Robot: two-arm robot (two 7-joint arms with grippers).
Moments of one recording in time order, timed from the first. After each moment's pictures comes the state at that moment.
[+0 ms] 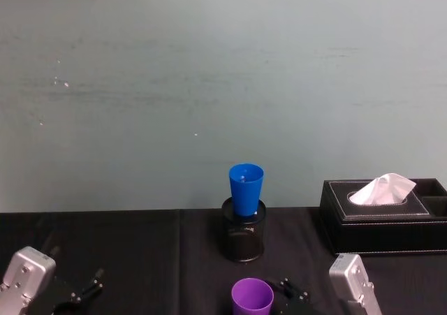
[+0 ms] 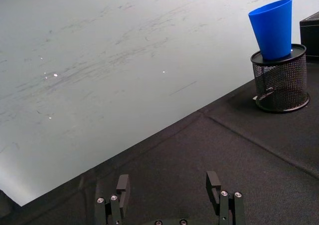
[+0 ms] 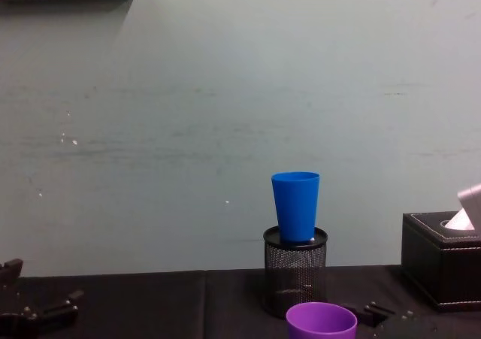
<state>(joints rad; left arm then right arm) -0.20 0.60 0.45 -1.41 -0.25 -0.12 0.03 0.34 0.38 -0.47 -1.17 0.35 -0.17 0.61</state>
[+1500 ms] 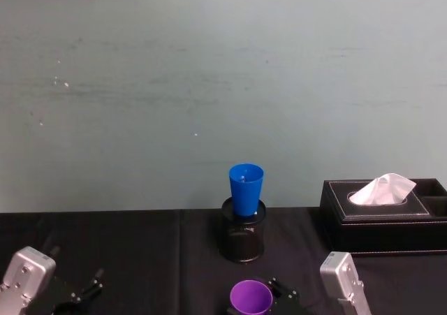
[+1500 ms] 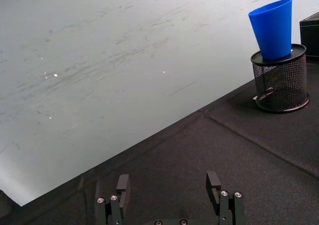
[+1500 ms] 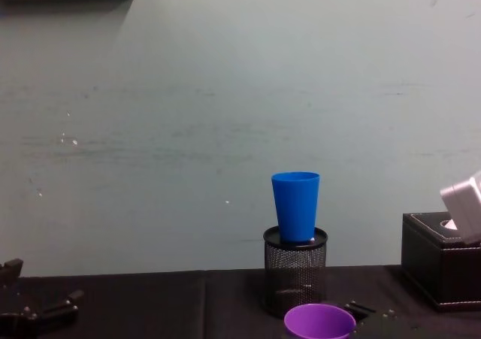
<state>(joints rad) -0.20 0.60 0.45 -1.41 -0.25 -0.12 0.03 0.36 0.34 -0.47 -1.14 0.36 -0.18 0.62</state>
